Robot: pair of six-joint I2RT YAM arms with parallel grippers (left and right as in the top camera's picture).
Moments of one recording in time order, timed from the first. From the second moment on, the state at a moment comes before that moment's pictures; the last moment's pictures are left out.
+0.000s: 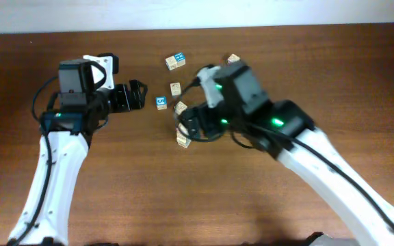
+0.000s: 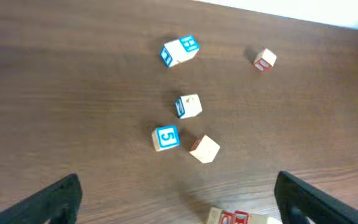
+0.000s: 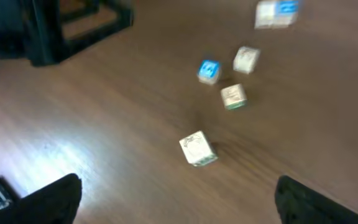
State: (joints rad) left arm 0.00 1.45 1.21 -0.53 0.32 -0.13; right arm 0.63 1.47 1.51 -0.81 -0.15 0.21
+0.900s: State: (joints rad) left arm 0.00 1.43 1.21 -0.57 0.27 -0.13; right arm 0.16 0.58 1.01 -0.58 0.10 0.12
